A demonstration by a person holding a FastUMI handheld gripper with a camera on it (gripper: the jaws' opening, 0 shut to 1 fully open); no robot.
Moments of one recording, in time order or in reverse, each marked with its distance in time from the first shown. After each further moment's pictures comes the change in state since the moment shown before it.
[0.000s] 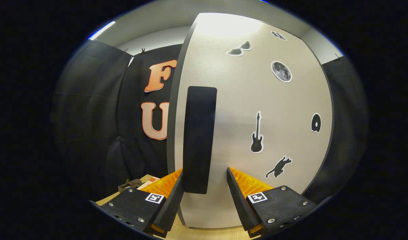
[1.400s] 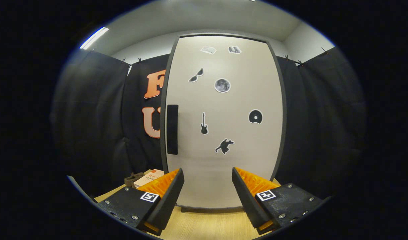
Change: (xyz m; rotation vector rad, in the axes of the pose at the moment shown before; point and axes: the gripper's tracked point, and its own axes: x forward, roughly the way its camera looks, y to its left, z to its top) arm -0.155 -0.094 -0.014 0.050 0.005 -0.019
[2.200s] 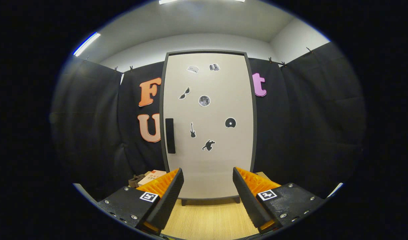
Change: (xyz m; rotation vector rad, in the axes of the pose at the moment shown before) arm -0.111 -0.013 0.025 0.058 0.000 -0.086
